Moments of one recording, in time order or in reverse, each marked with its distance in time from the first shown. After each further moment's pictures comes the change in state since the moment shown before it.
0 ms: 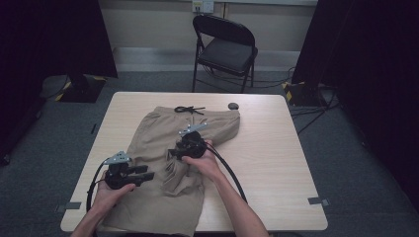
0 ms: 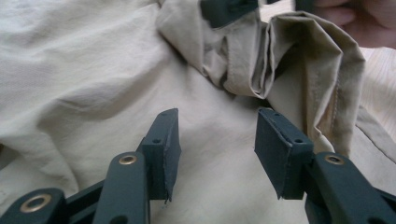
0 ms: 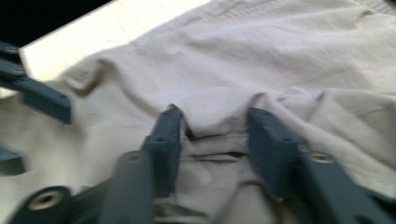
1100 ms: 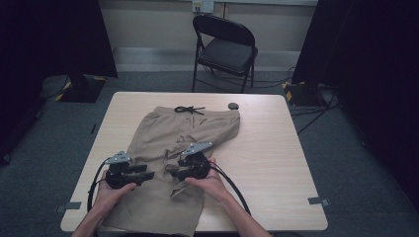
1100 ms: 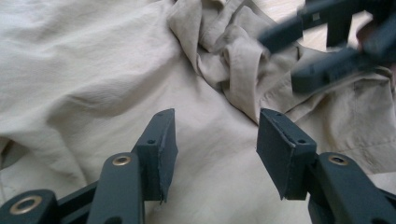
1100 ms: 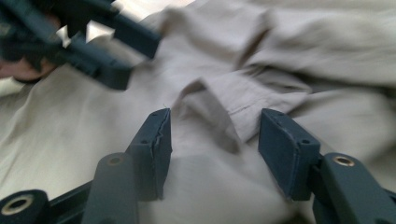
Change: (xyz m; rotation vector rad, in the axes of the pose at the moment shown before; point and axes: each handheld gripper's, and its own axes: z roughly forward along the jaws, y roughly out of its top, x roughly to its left) left arm 0.003 -0.001 0.002 0.002 0.029 -0.014; right arm 0.039 -0.047 -0.021 -0.008 0.099 -0.014
